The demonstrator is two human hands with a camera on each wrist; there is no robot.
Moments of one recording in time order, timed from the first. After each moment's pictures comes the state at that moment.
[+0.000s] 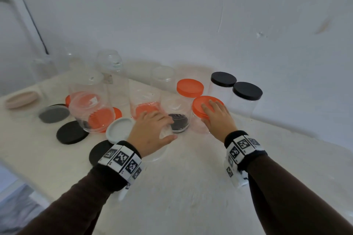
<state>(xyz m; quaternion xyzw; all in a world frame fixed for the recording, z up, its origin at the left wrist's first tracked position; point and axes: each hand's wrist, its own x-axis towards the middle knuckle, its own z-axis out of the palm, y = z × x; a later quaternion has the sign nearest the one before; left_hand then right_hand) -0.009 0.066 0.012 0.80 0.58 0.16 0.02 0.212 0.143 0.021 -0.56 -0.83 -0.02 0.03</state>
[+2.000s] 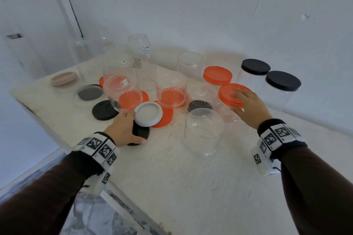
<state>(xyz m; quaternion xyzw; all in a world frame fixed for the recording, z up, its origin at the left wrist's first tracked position) -0.121 0.017 -0.021 0.61 0.76 0.11 0.19 0.224 0.150 0.021 -0.54 -0.83 0.03 0.13</state>
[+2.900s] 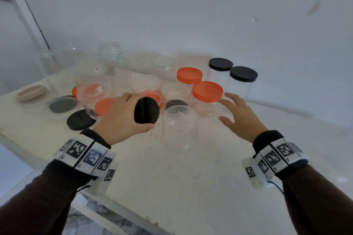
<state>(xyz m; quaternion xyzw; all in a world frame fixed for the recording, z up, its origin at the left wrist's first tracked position) -0.044 -0.002 0.058 0.72 0.64 0.24 0.11 0.263 0.064 0.038 -0.55 -0.82 0.05 0.15</state>
